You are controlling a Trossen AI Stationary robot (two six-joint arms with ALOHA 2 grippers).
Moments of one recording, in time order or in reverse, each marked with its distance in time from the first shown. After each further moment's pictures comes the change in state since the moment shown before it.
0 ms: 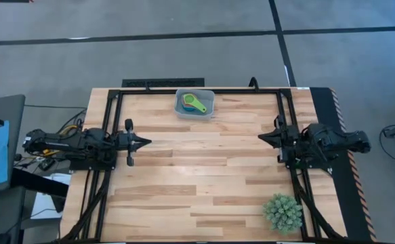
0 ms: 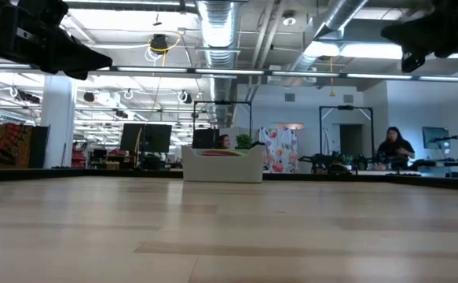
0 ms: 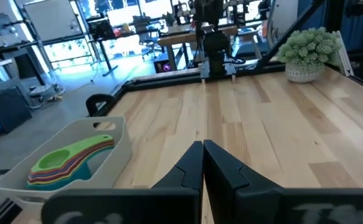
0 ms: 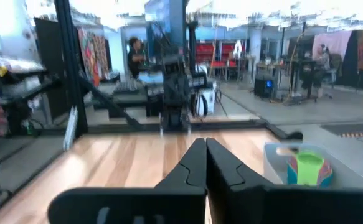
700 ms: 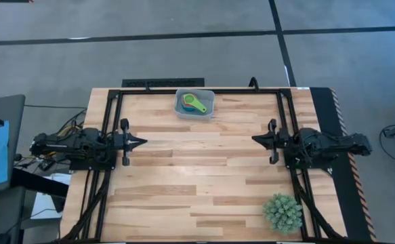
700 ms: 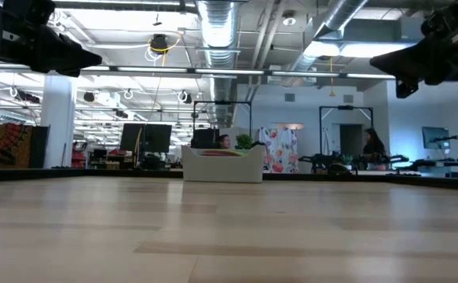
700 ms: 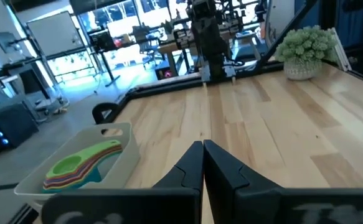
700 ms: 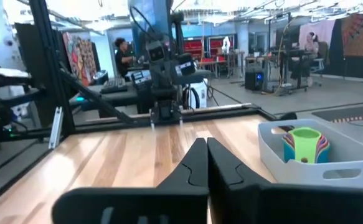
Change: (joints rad) left arm 0.001 -0.184 0.000 -0.165 0.010 0.063; right arm -0.053 -0.001 -0.175 0.162 0.001 0.064
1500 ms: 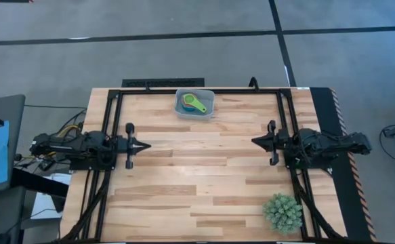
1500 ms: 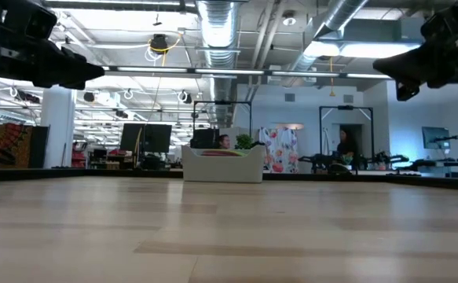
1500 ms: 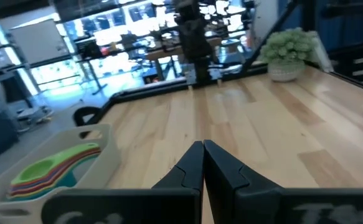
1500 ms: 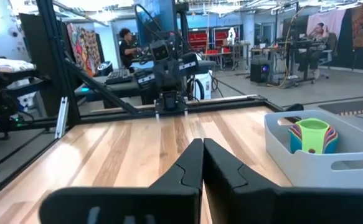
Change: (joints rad) left arm 0.002 0.007 -0.129 0.165 0.066 -0.004; right arm 0.024 0.001 -0.001 -0.030 0.000 0.007
